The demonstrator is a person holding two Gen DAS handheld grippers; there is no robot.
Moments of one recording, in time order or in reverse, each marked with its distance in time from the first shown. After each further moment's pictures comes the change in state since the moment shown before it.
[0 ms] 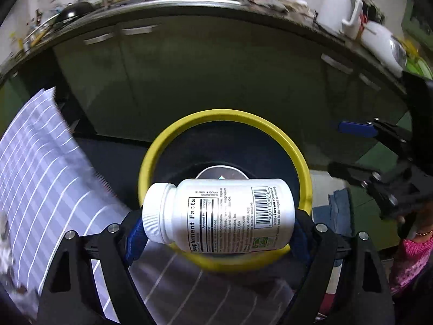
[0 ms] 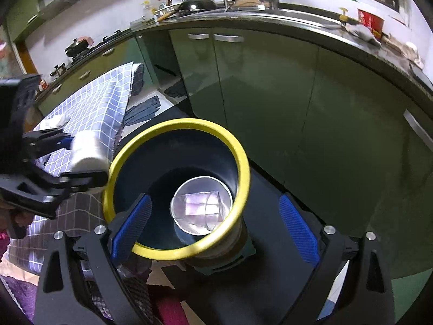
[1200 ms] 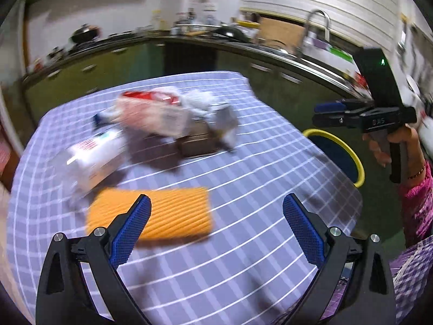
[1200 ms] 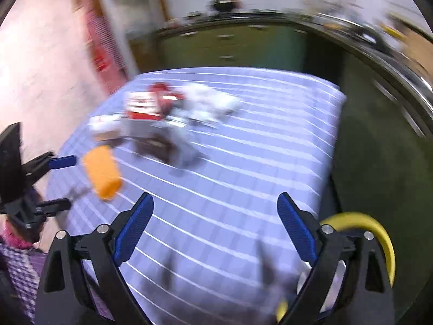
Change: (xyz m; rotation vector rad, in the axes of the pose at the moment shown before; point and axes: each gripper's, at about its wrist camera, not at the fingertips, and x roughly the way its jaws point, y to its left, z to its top) left arm -0.239 0.109 -0.302 -0.522 -0.335 0.374; right arm 0.022 0.297 0.063 -0.613 0.092 0.511
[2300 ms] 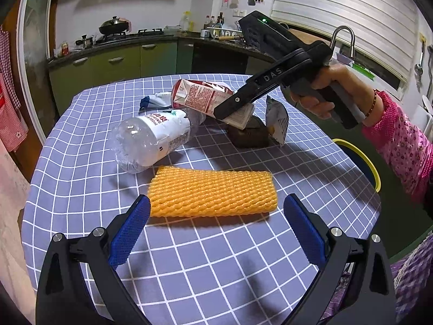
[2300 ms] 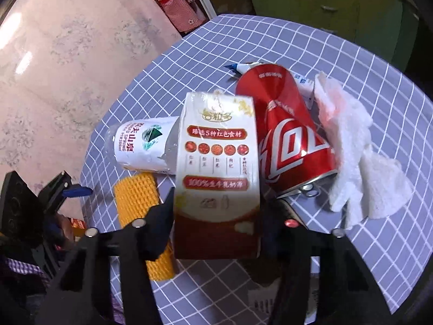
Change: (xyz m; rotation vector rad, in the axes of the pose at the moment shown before) left arm -0.014 0.052 -0.026 -0.081 -0.027 0.067; right arm 0.180 0.074 0.124 -0.167 0.402 0.361
